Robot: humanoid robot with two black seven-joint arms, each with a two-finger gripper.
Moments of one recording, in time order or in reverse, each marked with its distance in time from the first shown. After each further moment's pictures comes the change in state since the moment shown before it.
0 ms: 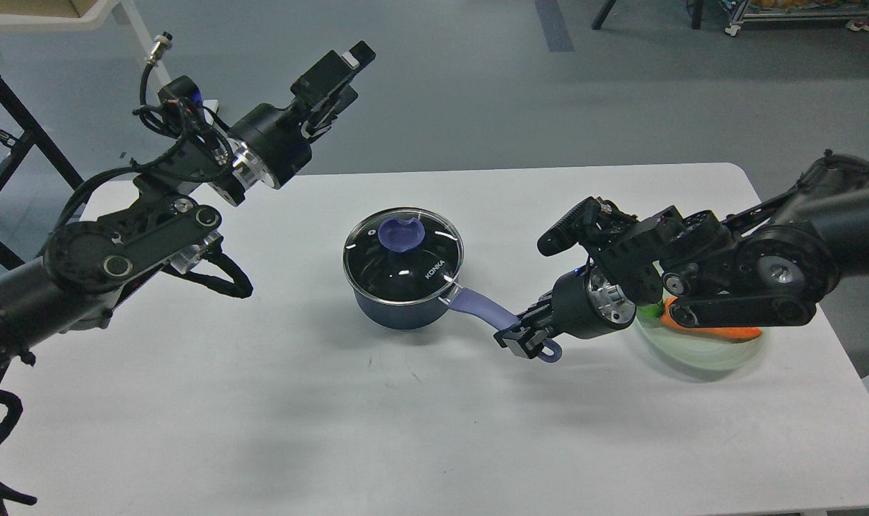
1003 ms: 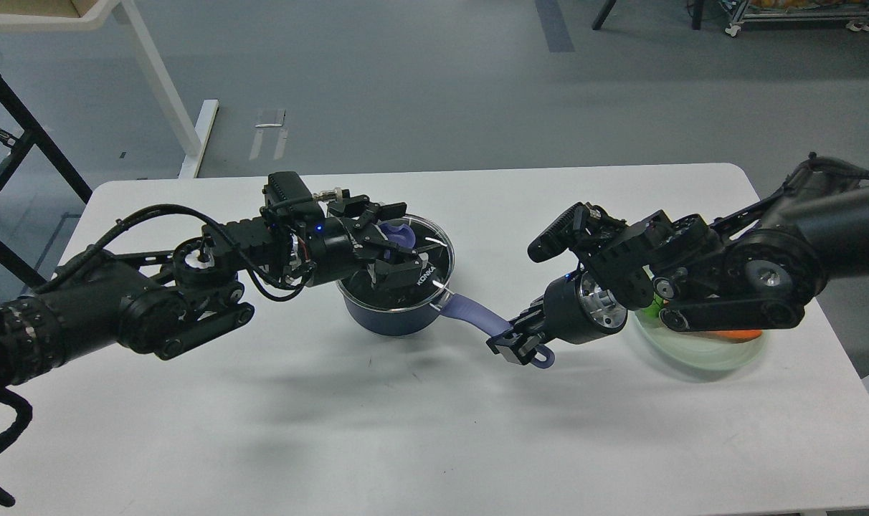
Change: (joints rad) left arm -0.033 -0.098 0.359 0.175 0.747 0.219 0.005; right arm -0.004 0.029 0.000 -0.005 0.001 -0.001 0.007
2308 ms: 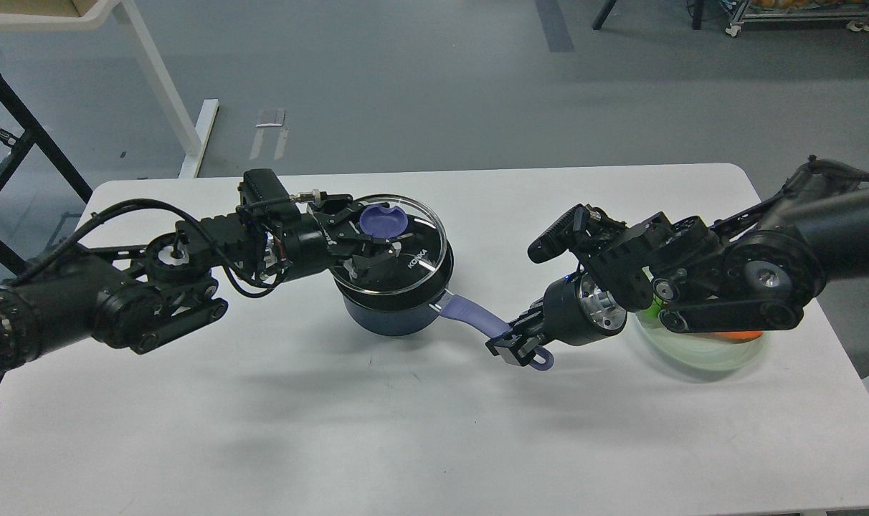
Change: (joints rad) left arm -0.048 0.104 0.076 -0.036 -0.028 0.038 -0.007; right arm -0.005 -0.009 0.001 0.001 0.010 0.000 0.001
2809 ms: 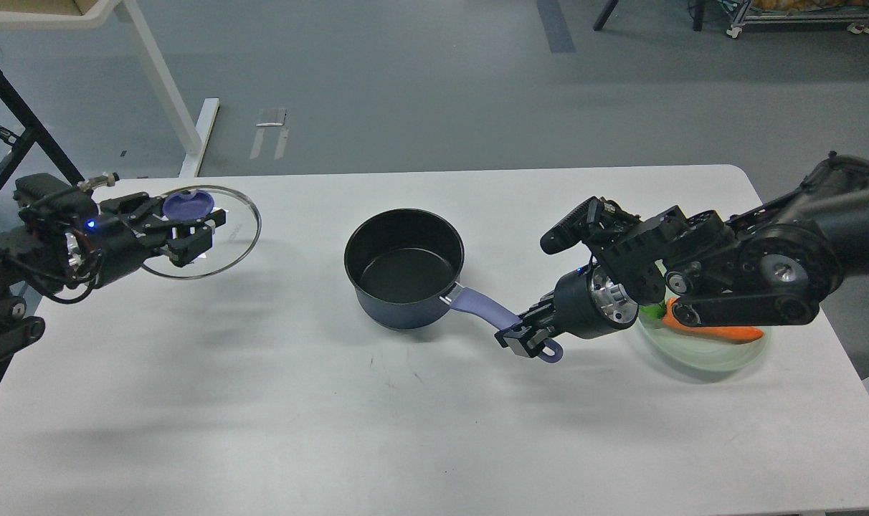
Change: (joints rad) left arm 0.154 0.356 0.018 0.058 -0.182 0.019 0.001; right arm 0.010 -0.033 -0.006 0.009 0.006 0.002 0.000
